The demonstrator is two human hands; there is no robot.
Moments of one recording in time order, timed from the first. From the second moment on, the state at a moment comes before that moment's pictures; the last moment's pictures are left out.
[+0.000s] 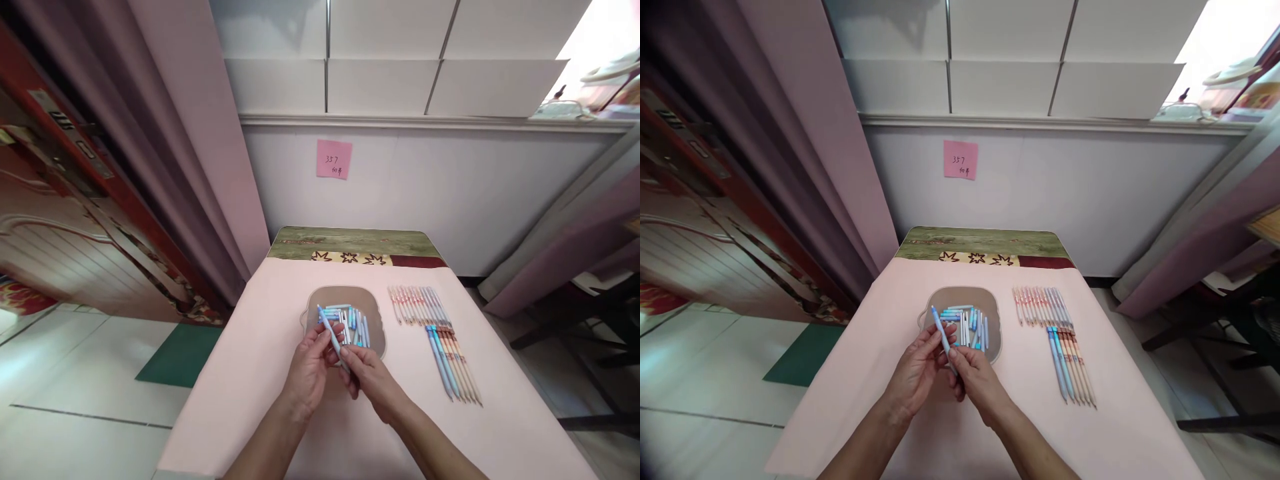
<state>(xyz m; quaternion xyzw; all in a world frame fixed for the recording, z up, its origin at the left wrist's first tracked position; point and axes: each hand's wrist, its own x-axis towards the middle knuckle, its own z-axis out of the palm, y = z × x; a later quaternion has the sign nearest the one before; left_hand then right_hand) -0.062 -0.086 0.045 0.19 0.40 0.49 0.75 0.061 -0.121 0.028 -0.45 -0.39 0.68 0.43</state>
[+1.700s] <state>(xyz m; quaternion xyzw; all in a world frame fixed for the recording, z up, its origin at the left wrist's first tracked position) -0.062 -0.069 0.037 0.06 0.44 0.54 0.72 0.087 -0.101 0.028 -0.58 -0.54 0.40 0.46</state>
